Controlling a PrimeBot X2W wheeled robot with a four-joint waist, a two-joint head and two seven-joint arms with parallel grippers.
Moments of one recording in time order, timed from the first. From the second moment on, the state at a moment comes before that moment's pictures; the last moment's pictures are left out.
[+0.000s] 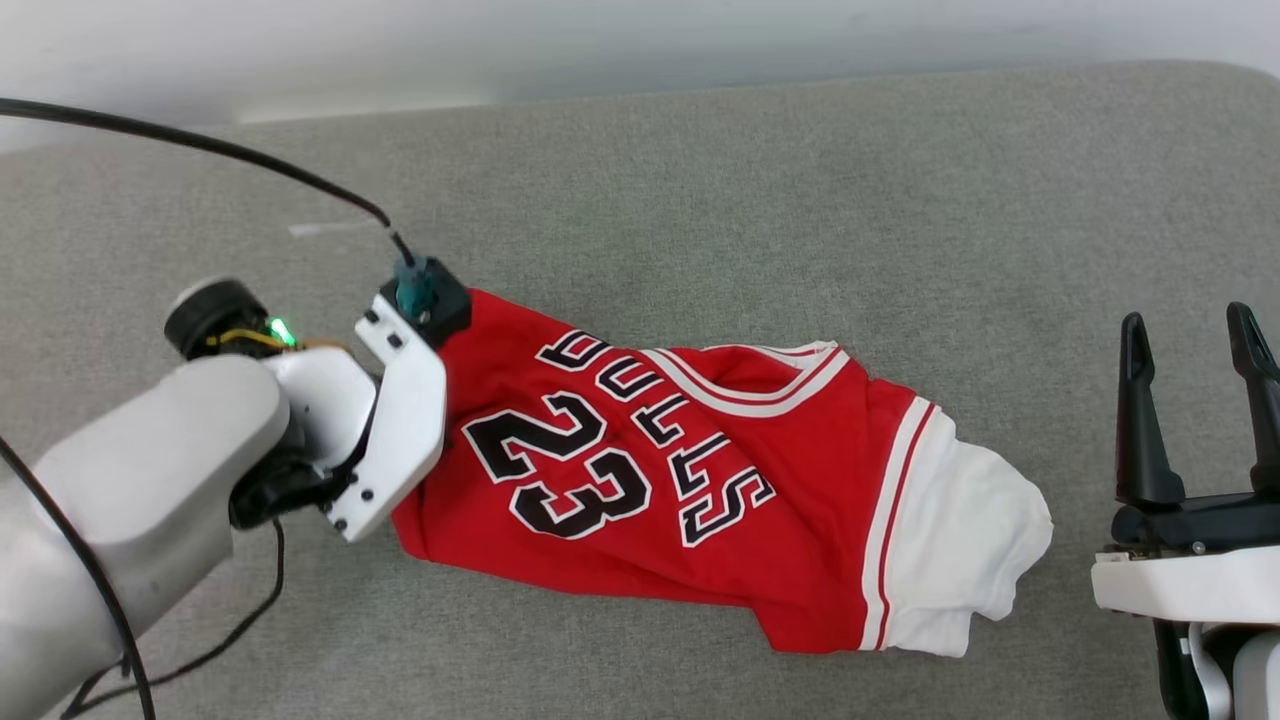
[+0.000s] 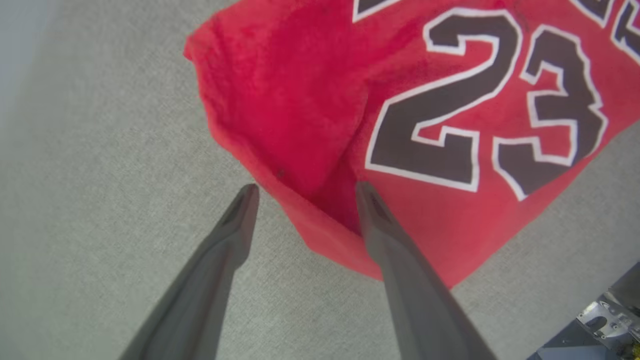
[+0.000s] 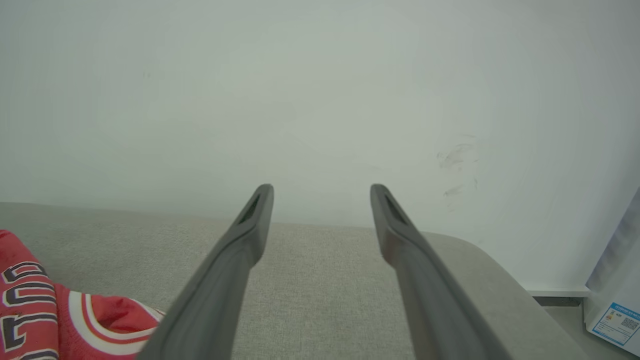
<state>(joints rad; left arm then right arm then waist) -1.05 0.77 -1.24 0.23 -0.92 -0.13 0.68 -0.10 -0.09 -0.12 -0.12 0.03 0.13 -0.26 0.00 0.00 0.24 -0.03</state>
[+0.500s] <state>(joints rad) -0.93 0.74 -1.25 0.32 -0.97 -0.13 0.71 -0.14 -0.09 -0.09 -0.11 0.04 0.13 -0.26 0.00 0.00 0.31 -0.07</state>
